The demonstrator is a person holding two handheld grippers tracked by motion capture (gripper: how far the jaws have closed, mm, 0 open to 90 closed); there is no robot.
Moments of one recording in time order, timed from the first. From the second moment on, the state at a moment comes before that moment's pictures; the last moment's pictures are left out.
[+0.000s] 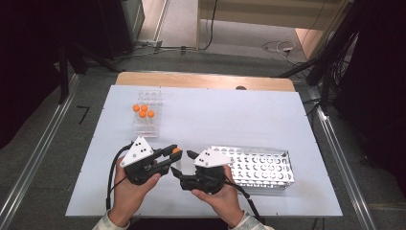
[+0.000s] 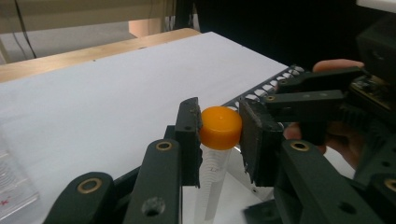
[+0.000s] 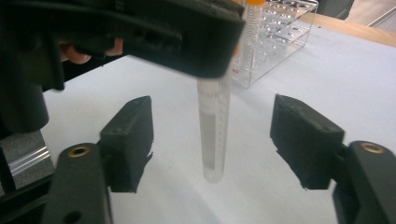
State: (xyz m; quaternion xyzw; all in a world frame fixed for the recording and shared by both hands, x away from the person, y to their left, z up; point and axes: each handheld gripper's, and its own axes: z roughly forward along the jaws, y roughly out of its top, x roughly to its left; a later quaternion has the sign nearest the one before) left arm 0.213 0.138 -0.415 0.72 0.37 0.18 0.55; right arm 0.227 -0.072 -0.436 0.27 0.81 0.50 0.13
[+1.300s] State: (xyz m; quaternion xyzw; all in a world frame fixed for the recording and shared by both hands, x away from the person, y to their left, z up) left arm 0.258 0.232 -0.387 0.65 0.48 0.25 0.53; right arm 0.219 -0.129 -0.434 0.30 0.80 0.50 0.14
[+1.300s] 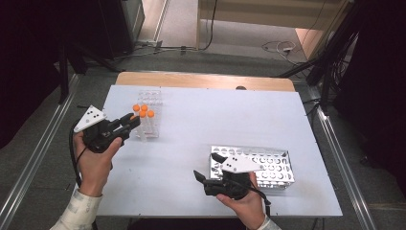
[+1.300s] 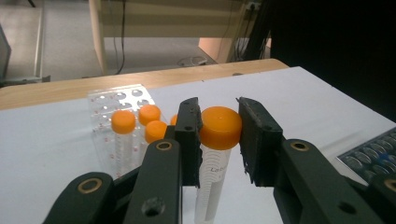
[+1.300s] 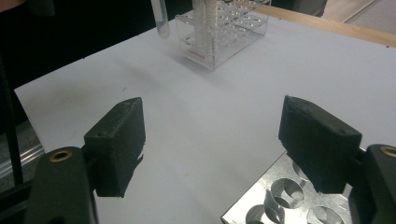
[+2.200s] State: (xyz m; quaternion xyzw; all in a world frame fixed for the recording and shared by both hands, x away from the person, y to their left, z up) left arm 0.302 0.242 -0.387 0.62 0.50 0.33 0.50; right arm 0.221 -0.136 -0.432 0.30 0.80 0.50 0.14
